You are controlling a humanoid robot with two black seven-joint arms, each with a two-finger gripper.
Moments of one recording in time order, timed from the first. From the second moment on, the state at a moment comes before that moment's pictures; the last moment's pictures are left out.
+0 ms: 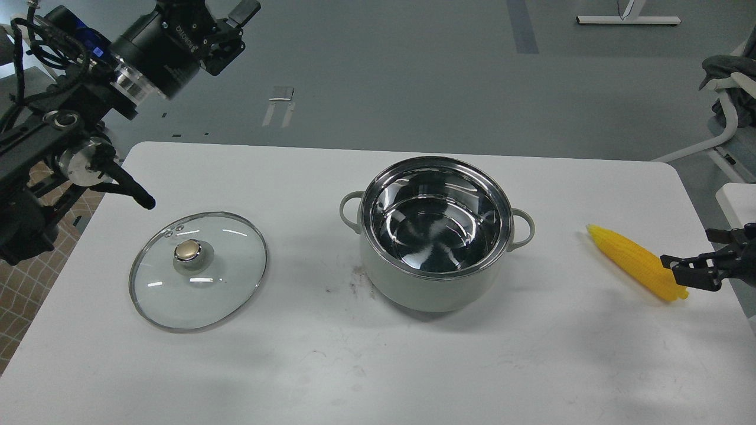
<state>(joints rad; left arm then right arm) -0.82 0.69 -0.75 -1.20 0.53 -0.27 -0.46 0.70 -0.92 0.31 0.92 -2.02 0.08 0.49</state>
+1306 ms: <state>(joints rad) -0.81 0.69 -0.78 -1.22 0.52 -0.28 -0.46 0.74 -0.94 0.27 1.01 -2.03 -0.01 0.49</state>
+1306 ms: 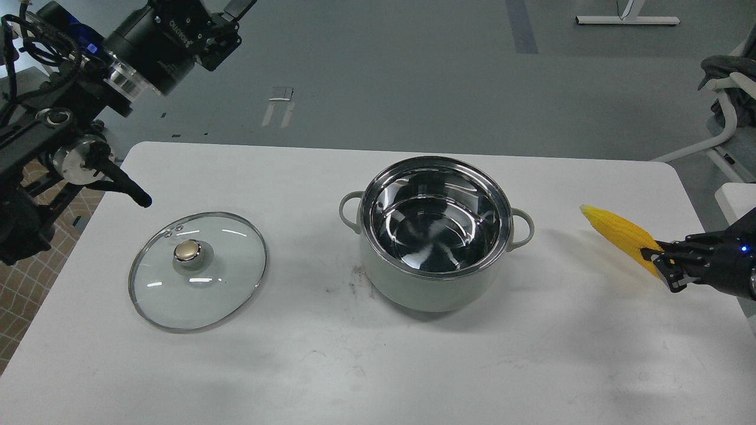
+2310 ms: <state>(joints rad) -0.81 0.68 -0.78 -1.21 0.52 -0.28 -0.46 1.29 -0.69 0.11 1.31 -1.86 0.37 0.49</state>
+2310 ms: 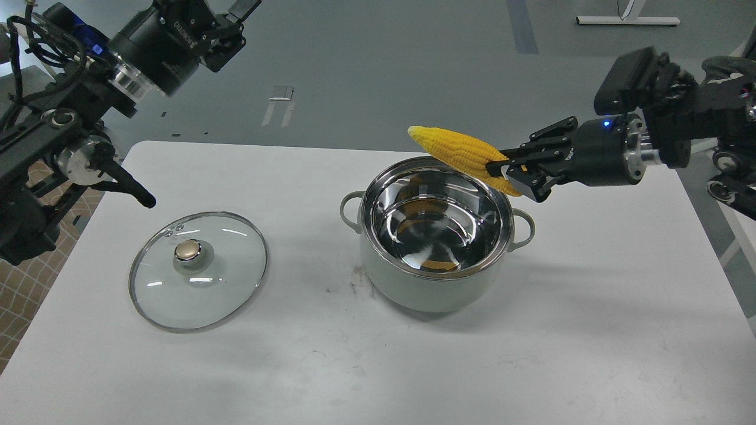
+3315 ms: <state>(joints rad) -0.80 0.66 -0.80 -1.21 0.53 -0.28 -0.46 1.24 -0.41 -0.01 1.05 -1.87 0.37 0.49</state>
